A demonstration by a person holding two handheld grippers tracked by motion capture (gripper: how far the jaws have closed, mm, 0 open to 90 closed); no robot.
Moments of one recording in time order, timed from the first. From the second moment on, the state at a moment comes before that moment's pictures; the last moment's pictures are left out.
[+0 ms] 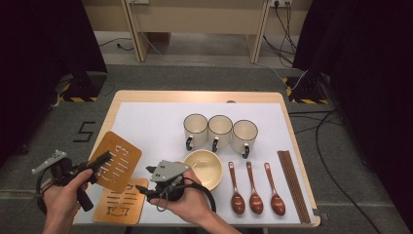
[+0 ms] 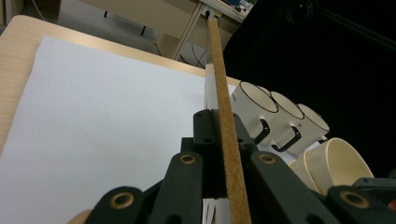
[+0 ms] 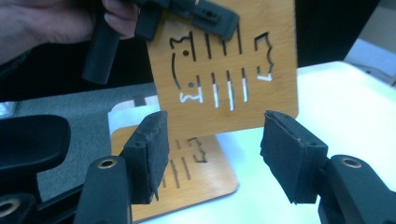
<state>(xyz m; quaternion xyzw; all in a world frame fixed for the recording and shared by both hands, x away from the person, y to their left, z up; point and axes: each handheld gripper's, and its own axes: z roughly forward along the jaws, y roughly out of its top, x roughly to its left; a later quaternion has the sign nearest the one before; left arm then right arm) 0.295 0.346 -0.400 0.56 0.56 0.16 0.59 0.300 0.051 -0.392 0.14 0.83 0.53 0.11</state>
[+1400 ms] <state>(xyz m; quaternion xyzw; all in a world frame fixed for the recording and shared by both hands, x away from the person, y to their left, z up) 0.380 0.314 -0.389 0.57 0.57 0.20 0.56 0.323 -0.078 -0.381 0.28 0.76 0.55 0.19</state>
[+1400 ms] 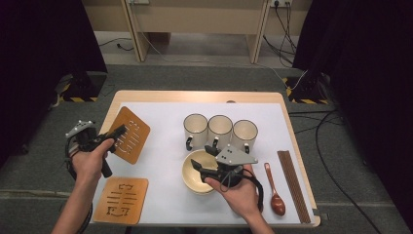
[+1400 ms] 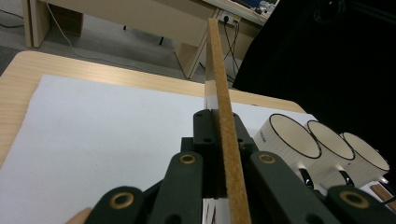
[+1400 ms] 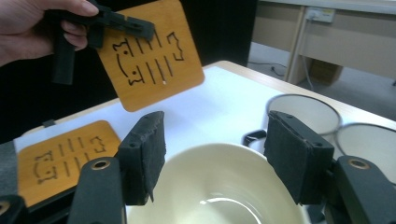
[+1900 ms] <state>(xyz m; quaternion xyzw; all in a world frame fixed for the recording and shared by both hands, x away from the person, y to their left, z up) 0.406 0.304 -0.383 0.56 0.58 0.21 0.56 0.325 -0.109 -0.382 0.33 0.74 0.54 0.22</state>
